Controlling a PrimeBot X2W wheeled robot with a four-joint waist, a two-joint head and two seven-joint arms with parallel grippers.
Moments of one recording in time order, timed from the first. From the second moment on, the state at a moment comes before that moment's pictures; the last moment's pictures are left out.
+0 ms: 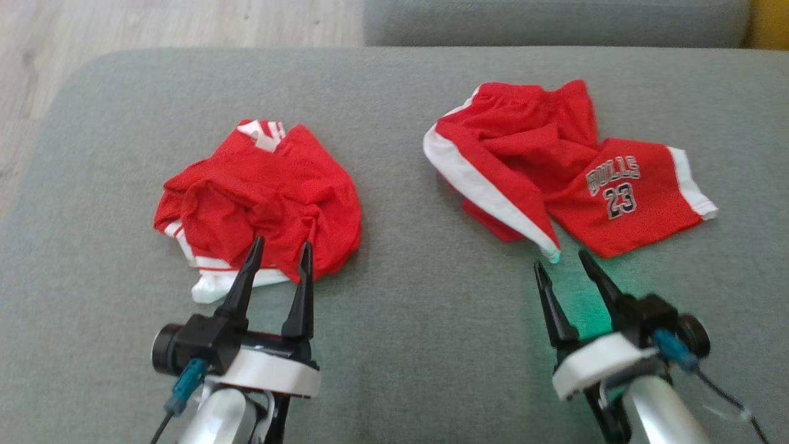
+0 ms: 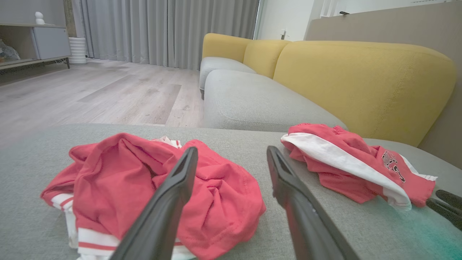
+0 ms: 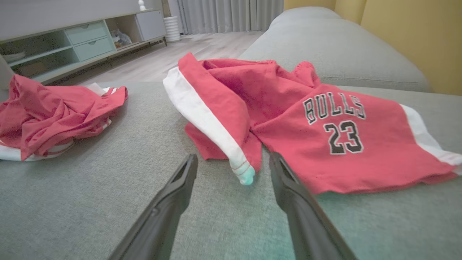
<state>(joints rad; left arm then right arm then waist) -0.15 0.16 -0.42 0.22 -0.38 0.04 -0.25 -0.10 -0.05 0.16 0.39 0.07 0.13 -0.24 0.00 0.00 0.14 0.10</state>
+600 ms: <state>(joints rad) -0.20 0.12 -0.38 0.25 -0.32 0.02 -0.25 -0.33 -0.05 0.14 0.65 -0.03 0.13 -0.24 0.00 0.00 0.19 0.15</state>
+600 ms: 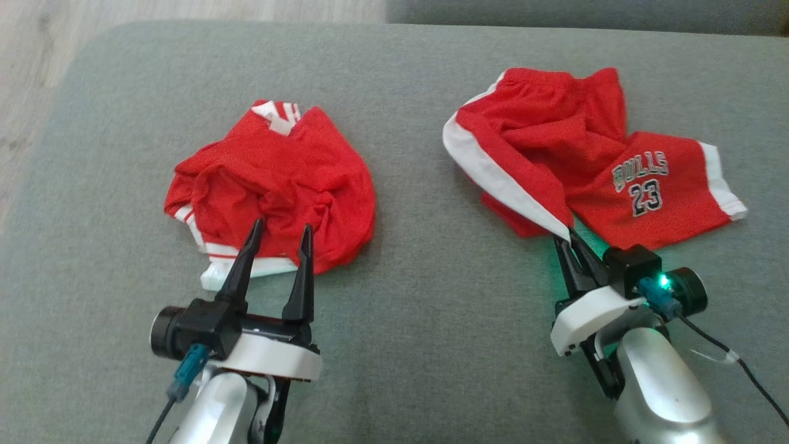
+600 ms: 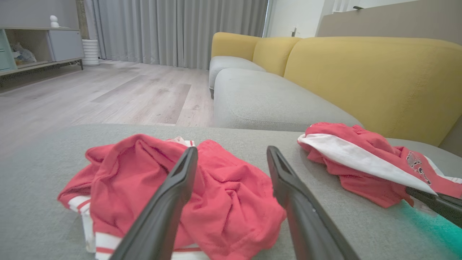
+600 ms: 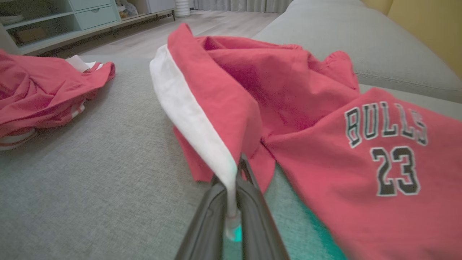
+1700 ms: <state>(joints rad) -0.13 0.07 -0.34 0.27 -0.29 -0.02 -0.25 -0.09 -0.04 -0.42 0.29 -0.29 0.13 -0.07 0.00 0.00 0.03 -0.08</state>
